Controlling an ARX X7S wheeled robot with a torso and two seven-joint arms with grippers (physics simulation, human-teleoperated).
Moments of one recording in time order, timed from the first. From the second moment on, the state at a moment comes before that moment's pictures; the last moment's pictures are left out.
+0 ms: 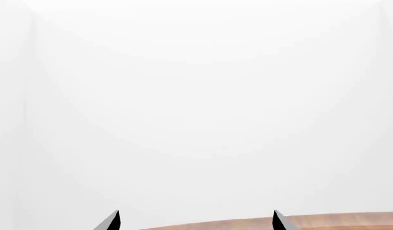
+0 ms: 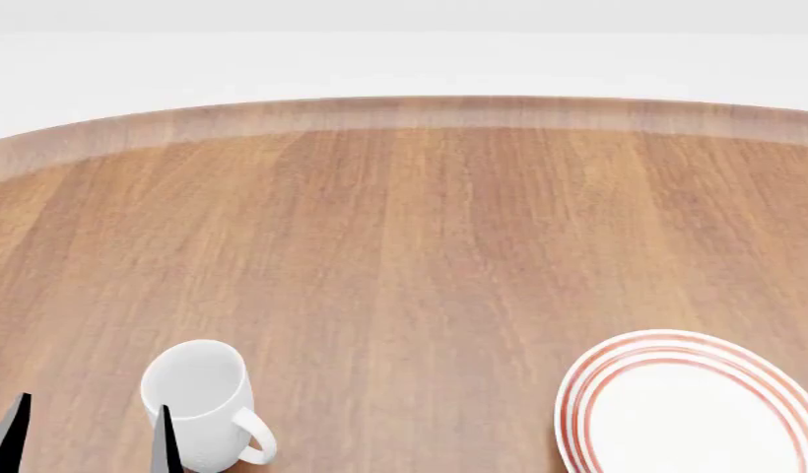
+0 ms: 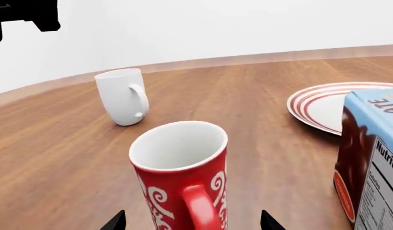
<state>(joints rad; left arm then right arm) -0.13 -0.27 0.41 -0.35 -0.06 0.80 -0.39 -0.51 0.29 -0.43 0.43 0.26 -0.99 0.01</state>
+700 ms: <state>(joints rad) -0.13 -0.27 0.42 -0.35 -0.06 0.81 -0.39 -0.40 0.03 0.01 0.73 0.27 -1.04 -0.50</state>
